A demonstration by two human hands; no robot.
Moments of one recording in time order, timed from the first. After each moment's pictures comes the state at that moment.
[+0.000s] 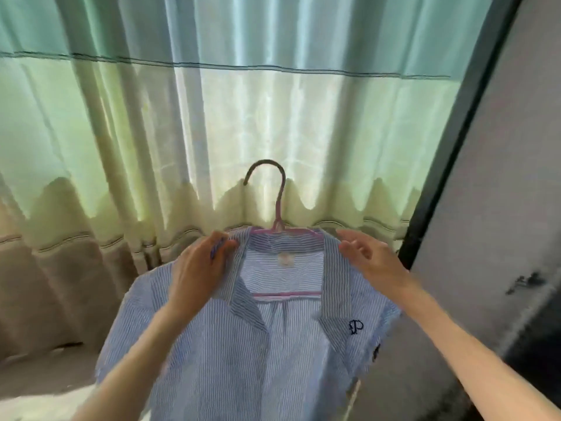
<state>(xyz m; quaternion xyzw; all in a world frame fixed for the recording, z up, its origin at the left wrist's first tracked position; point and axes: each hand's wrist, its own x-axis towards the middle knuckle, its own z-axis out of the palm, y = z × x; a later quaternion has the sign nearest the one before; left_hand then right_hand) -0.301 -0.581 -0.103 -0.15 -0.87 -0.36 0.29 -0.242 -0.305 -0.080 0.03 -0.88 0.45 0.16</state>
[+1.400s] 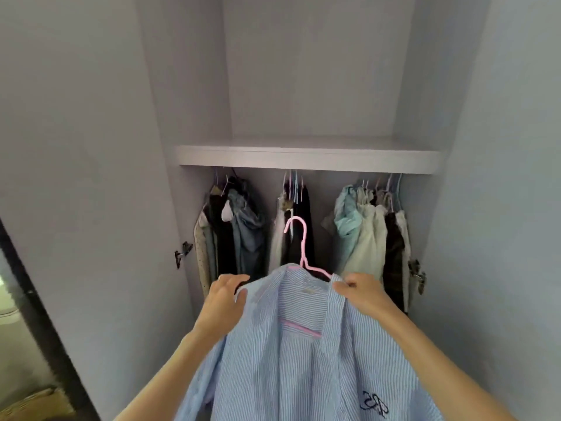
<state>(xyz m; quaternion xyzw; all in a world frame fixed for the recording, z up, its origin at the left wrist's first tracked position) -0.094 -0.148 -0.152 -0.67 -0.65 -0.34 -0.10 0.175 -0.127 -0.109 -0.61 -0.71 0.22 0.27</state>
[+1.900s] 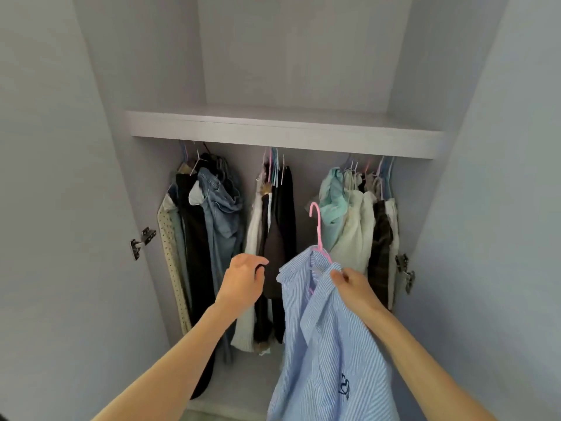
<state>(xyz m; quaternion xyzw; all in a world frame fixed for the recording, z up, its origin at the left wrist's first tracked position) -0.019 -0.041 -0.182 -0.70 -0.61 -0.34 -0.11 0.201 -0.064 -0.143 -0.63 -0.62 0.34 0.34</state>
